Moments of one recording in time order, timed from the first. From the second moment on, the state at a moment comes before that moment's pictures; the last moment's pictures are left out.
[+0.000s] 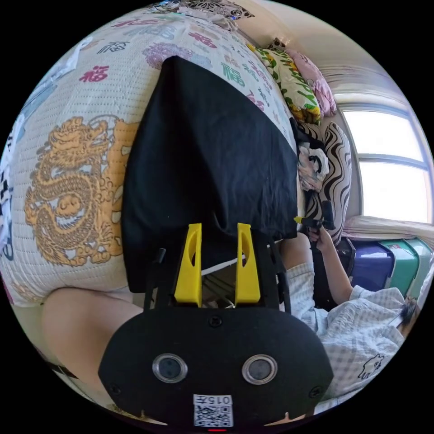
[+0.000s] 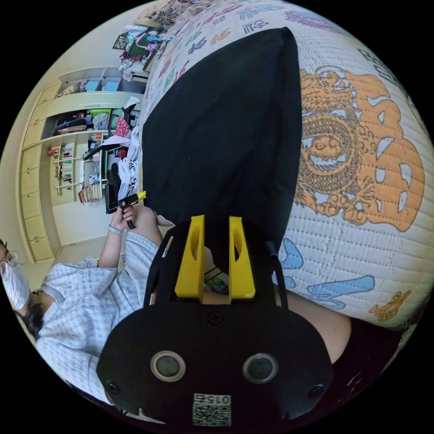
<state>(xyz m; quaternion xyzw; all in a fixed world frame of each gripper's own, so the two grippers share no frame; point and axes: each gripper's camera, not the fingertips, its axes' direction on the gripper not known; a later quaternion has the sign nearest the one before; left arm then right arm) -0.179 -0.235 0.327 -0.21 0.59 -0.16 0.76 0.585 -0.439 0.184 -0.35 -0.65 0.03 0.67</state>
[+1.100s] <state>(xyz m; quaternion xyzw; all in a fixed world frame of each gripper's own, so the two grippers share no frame) -0.239 -0.176 0.287 -0.24 0.46 -0.20 0.83 0.297 -0.574 0.062 -0.26 -0.62 -0.10 0.73</state>
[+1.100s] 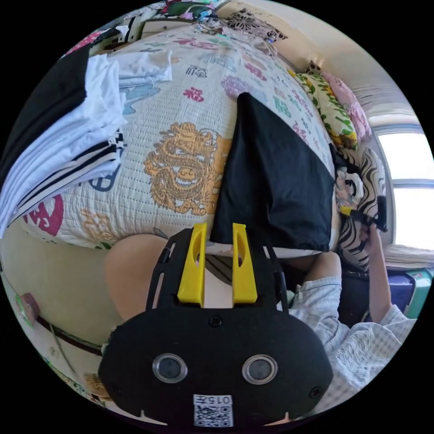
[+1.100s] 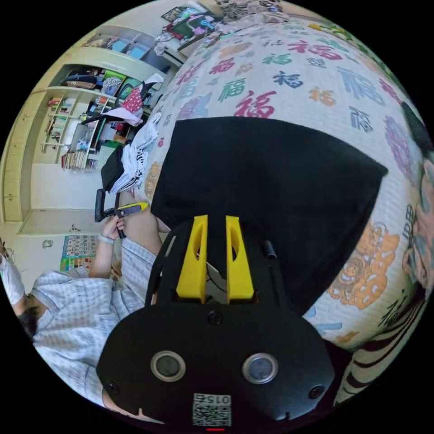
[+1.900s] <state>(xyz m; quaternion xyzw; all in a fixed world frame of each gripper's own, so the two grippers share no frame) -0.219 -0.175 0.340 -0.30 0.58 -0.16 0.74 -0.189 -0.779 -0.027 -0.30 -0.39 -0.45 0.74</state>
